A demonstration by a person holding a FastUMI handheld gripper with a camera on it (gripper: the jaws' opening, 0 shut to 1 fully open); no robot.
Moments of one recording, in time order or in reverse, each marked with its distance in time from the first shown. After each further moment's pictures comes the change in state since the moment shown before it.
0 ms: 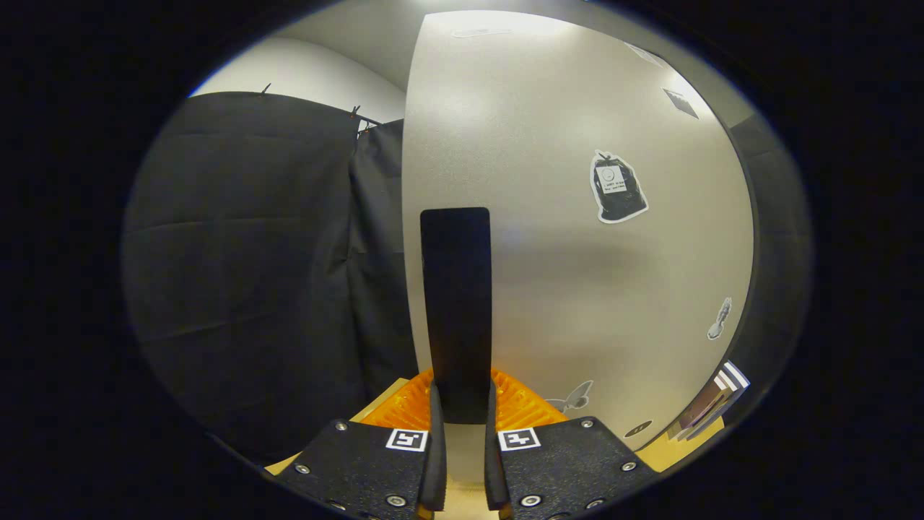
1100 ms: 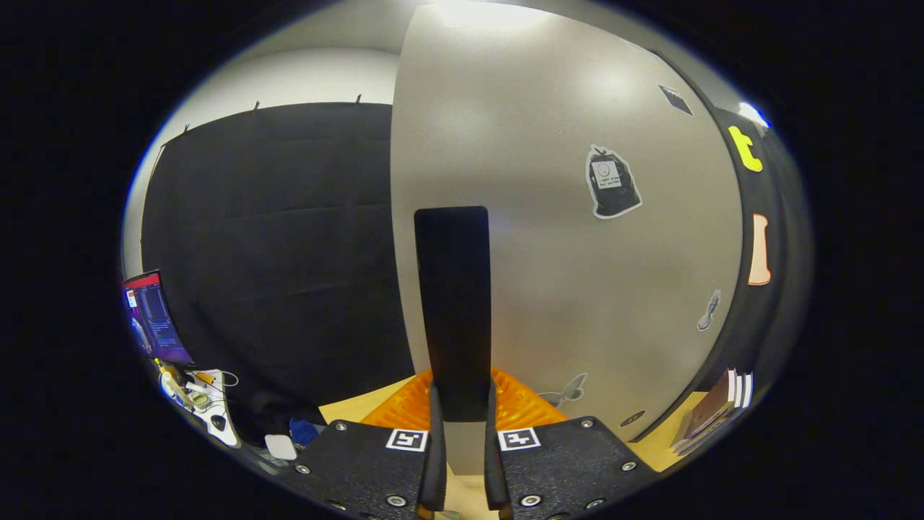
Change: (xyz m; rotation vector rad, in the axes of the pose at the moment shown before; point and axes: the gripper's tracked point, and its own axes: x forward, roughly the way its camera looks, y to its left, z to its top) arm -0.036 -0.021 -0.008 -0.106 0.062 0.509
